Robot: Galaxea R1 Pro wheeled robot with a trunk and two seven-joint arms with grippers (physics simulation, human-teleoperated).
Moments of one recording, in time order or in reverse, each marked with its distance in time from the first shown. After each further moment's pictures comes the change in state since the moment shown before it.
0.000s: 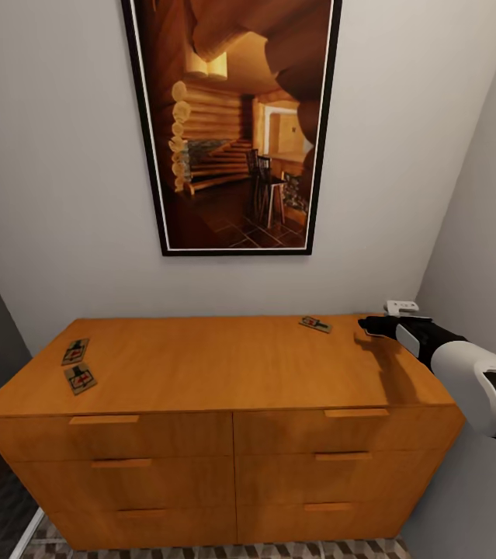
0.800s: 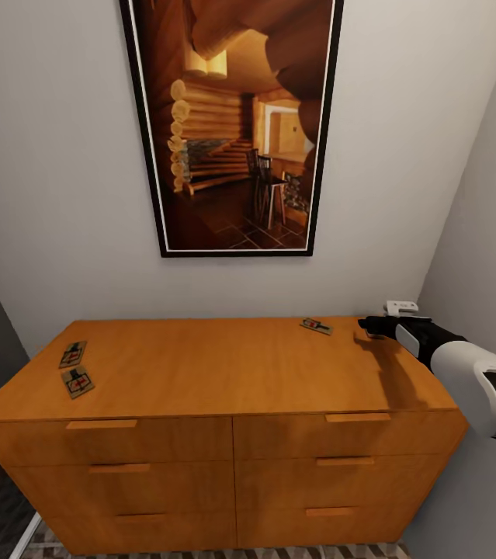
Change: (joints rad) left arm 0.000 0.000 0.000 0.000 -0.003 0.000 0.000; right arm 0.000 0.001 0.000 0.001 0.000 0.000 0.000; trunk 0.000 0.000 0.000
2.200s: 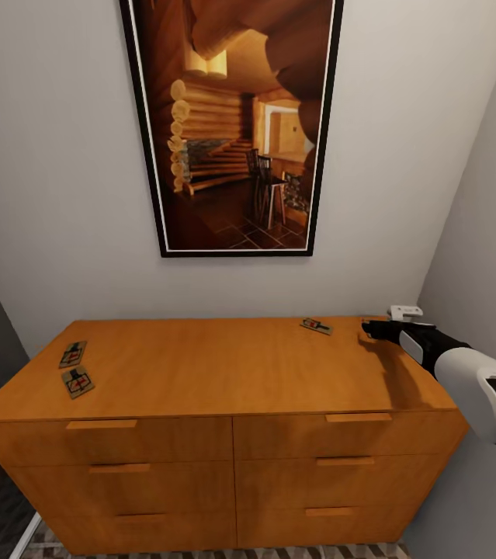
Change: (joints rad) left arm 0.000 0.000 0.000 0.001 0.003 0.000 0.000; right arm 0.027 -0.015 0.000 0.000 -0.001 -0.042 -0.001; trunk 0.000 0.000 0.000
